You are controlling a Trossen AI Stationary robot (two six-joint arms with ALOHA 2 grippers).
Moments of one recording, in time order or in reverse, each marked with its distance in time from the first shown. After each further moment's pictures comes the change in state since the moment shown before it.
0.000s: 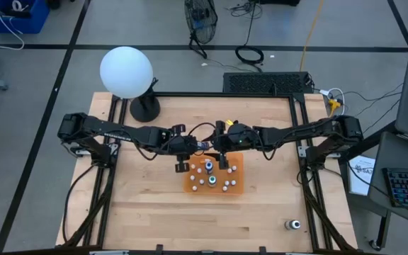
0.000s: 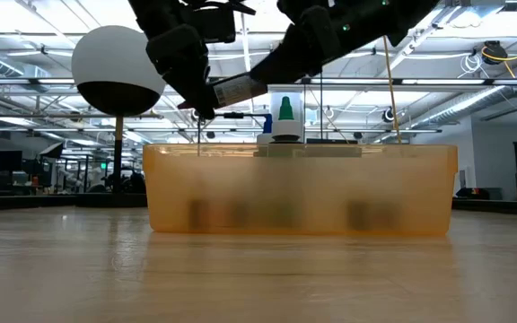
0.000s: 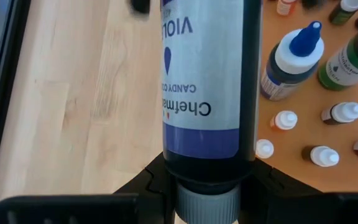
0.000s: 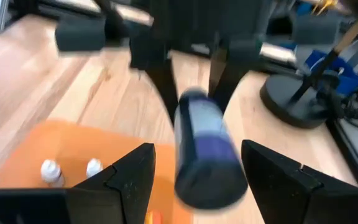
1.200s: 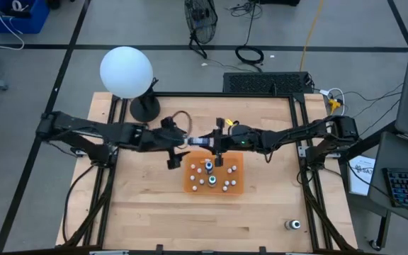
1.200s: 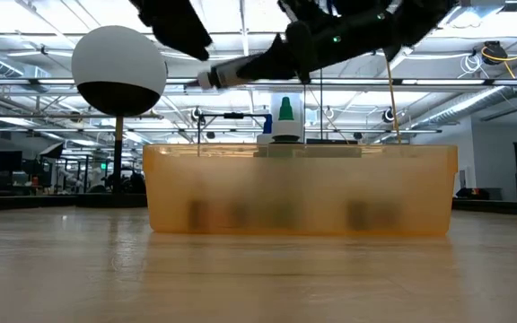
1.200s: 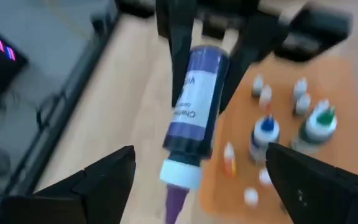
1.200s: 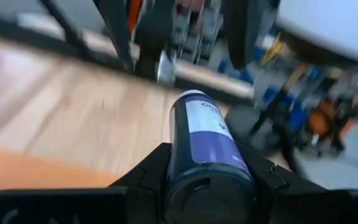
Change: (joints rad) left arm -0.051 -0.287 -0.105 0.172 -0.075 -0.002; right arm -0.008 0.038 -0.084 0.325 0.101 -0.090
